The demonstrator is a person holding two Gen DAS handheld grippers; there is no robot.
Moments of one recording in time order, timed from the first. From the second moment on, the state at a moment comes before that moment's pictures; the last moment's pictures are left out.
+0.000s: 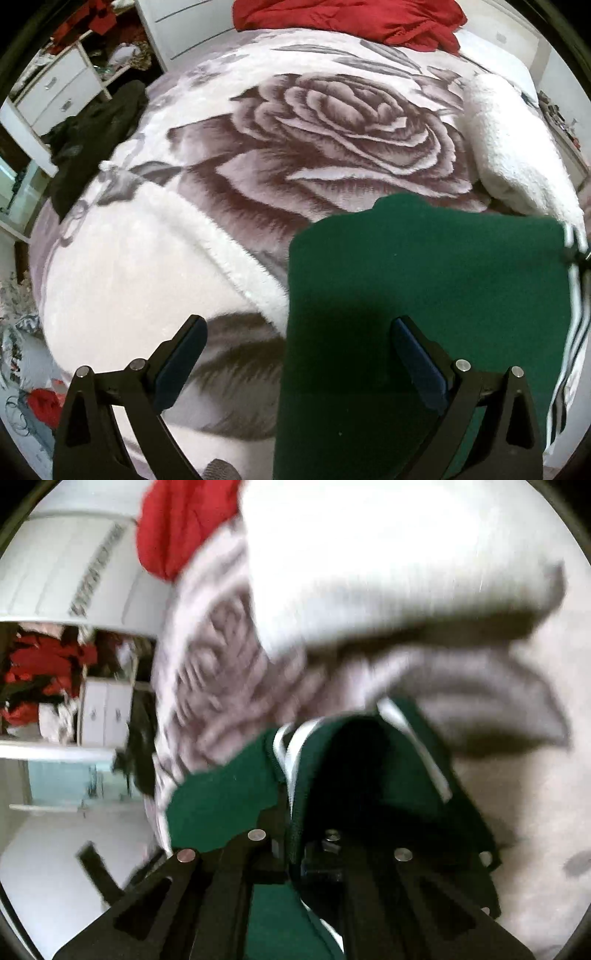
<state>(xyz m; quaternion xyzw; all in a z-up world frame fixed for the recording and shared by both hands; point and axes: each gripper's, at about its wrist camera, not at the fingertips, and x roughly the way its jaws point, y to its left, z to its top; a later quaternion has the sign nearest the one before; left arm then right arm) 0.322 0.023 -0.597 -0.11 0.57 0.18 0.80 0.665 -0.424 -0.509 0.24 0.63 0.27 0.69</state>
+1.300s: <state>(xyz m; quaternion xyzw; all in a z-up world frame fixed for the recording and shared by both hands) 0.266 0.069 -0.681 -0.46 0.51 -0.09 0.72 0.587 -0.424 -0.671 0.32 0.72 0.47 0.40</state>
